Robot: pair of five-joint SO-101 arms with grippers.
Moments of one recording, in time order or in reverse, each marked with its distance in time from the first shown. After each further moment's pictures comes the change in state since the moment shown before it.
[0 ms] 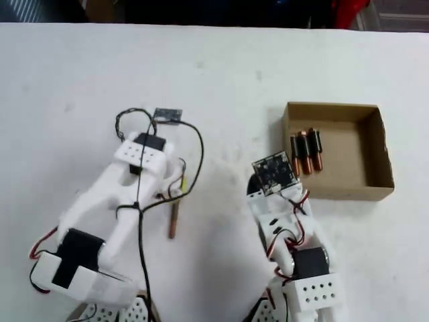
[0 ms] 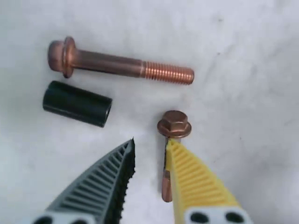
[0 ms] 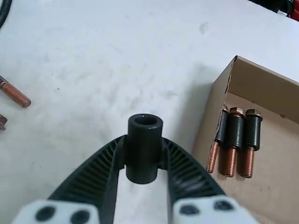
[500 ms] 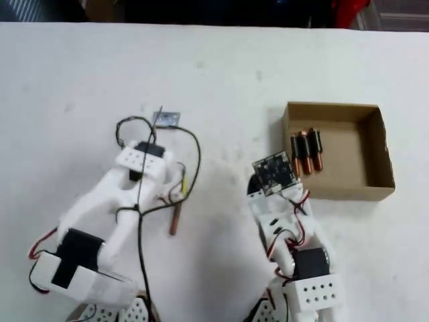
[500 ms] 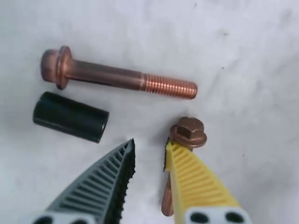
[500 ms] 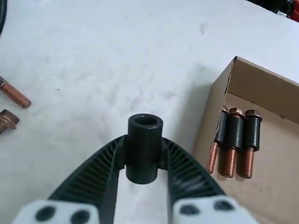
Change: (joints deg) left arm 0.0 0.0 5.4 -8.2 1.1; right arm 0.0 0.0 0.0 0.0 0.0
